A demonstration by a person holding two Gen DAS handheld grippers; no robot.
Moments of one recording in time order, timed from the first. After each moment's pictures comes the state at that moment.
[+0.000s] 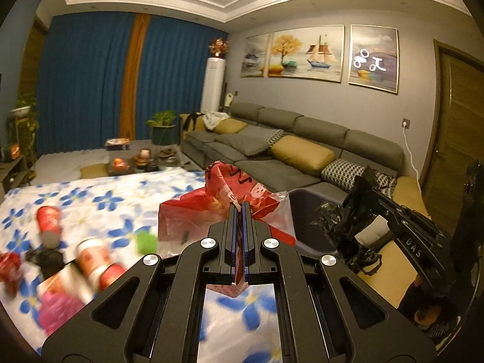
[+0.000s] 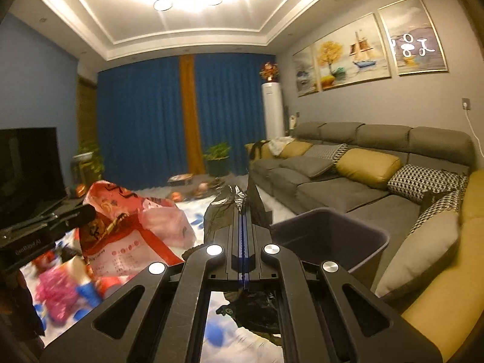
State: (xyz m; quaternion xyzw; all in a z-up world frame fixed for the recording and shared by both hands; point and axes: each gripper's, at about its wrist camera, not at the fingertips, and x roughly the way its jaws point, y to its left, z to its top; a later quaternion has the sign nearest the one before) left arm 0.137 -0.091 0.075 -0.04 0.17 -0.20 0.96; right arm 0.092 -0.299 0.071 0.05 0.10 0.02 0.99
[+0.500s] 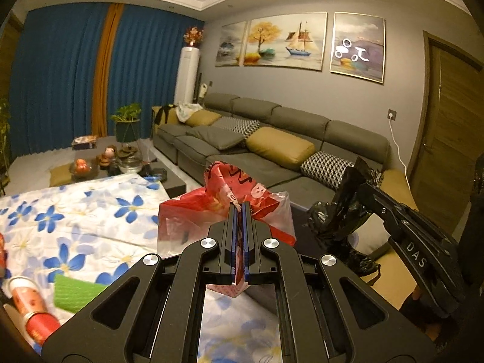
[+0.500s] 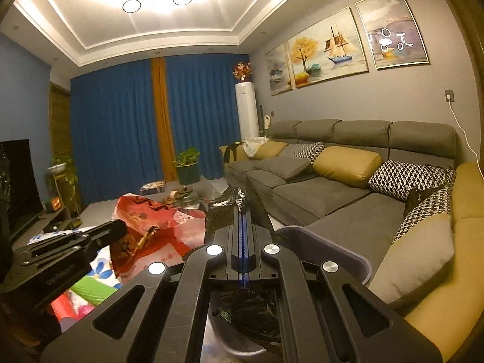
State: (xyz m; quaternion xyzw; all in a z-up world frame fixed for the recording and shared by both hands) left arm 0.239 -0.187 0.057 -0.03 0.19 -0.25 0.95; right arm 0.156 -0.350 0.062 0.06 0.11 -0.04 0.99
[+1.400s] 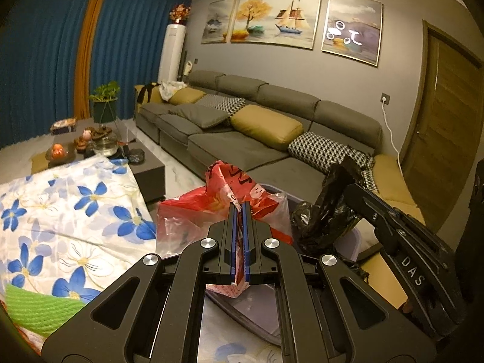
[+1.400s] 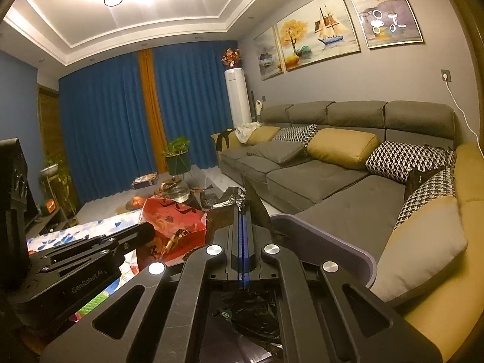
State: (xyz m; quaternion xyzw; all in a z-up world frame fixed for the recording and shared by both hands) left arm 0.297 -0.240 0.026 -0.03 0.24 -0.29 0.92; right arm 0.194 -0.376 0.054 0.10 0.14 -0.05 0.98
